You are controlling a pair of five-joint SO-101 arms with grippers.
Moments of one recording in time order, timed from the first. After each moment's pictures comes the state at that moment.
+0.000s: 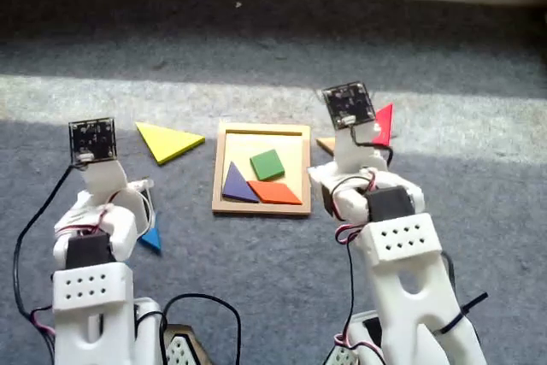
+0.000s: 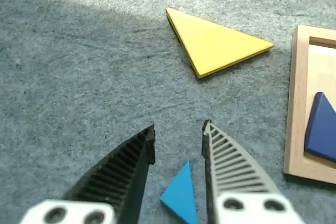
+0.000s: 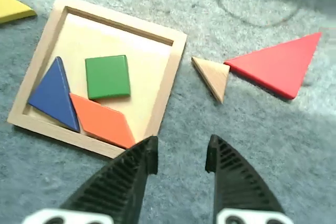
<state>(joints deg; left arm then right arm) -16.6 -63.1 72.1 49.0 6.0 -20.2 -40.7 46.8 53.1 7.4</state>
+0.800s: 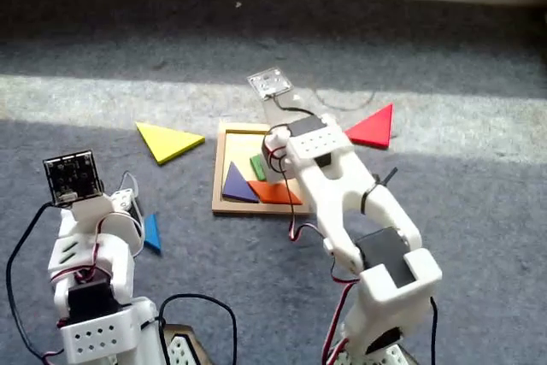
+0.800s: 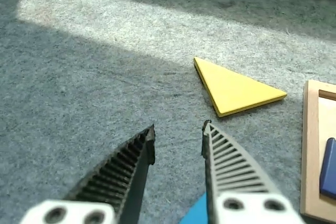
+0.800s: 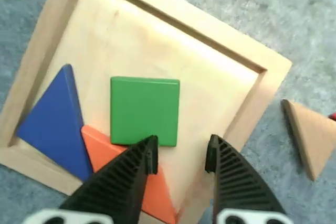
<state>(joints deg) -21.5 -92.4 84.4 50.8 6.0 -29.3 12.8 14.2 53.1 7.4</state>
